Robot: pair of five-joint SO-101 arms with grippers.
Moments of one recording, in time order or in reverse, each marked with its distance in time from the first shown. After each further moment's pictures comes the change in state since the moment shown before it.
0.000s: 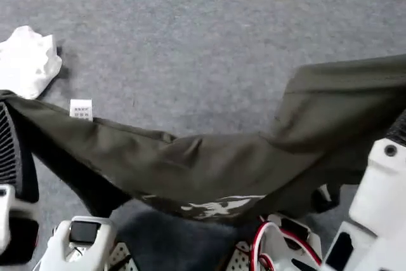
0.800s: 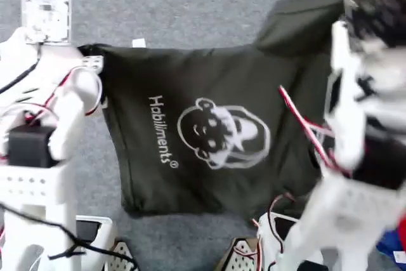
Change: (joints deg) left arm 0.0 3.3 66.2 -40.6 0.0; right arm -11.8 1.1 57.5 -26.7 -3.3
